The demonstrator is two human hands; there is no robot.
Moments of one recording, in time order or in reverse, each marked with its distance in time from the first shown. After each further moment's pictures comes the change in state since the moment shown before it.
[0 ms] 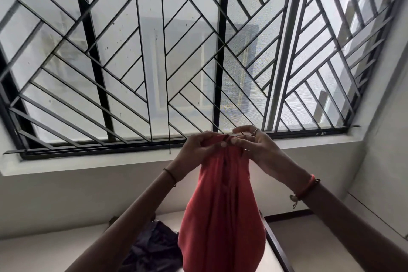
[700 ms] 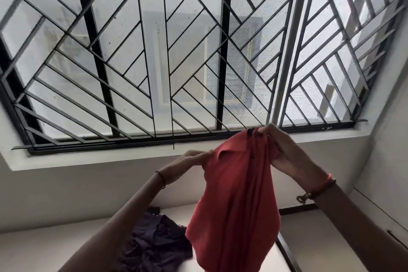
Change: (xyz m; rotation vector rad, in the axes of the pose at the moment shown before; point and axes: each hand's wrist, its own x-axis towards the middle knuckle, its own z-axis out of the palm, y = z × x) left_hand -0.022 -0.039 -0.033 0.098 -0.352 -0.297; right_hand -0.002 -0.002 -0.025 0.294 -0.008 0.172
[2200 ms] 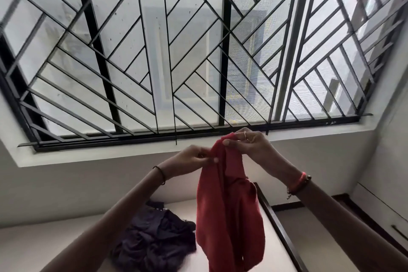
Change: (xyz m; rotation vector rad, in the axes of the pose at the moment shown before) left_hand -0.004 0.010 0.003 0.119 -0.003 0.025; right_hand 0.013 0.039 0.024 -0.707 0.048 -0.297
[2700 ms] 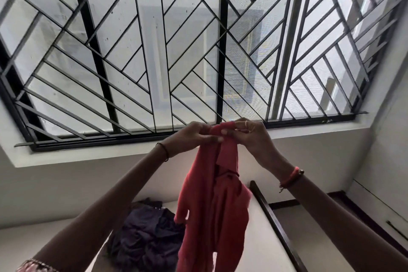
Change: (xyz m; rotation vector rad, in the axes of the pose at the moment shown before) left_hand 0.022 0.038 -0.016 0.015 0.059 0.008; right_hand 0.007 -0.008 0.004 0.095 0.133 -0.142
